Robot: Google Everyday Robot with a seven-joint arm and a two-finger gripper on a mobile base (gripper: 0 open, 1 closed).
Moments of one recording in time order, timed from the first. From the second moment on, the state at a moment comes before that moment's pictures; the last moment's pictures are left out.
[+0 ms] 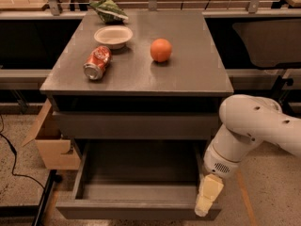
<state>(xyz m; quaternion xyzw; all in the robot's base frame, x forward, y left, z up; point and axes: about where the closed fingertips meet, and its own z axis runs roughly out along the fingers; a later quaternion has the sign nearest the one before) 0.379 -0.160 0.655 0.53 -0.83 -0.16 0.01</state>
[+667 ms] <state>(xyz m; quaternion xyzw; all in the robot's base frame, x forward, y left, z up) 0.348 -0.134 0.568 0.51 -0.83 -0.23 0.06</state>
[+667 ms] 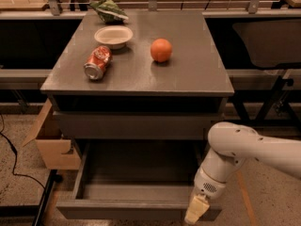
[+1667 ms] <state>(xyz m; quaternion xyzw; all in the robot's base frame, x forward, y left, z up) 0.330 -0.112 0.452 0.46 -0.84 -0.28 0.09</state>
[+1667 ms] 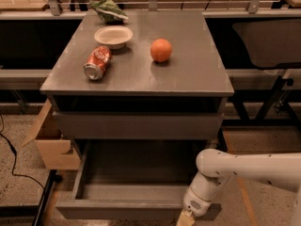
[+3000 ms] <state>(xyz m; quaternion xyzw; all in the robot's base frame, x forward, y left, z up) 0.383 -0.114 0.394 0.41 -0.89 -0.21 -0.07</state>
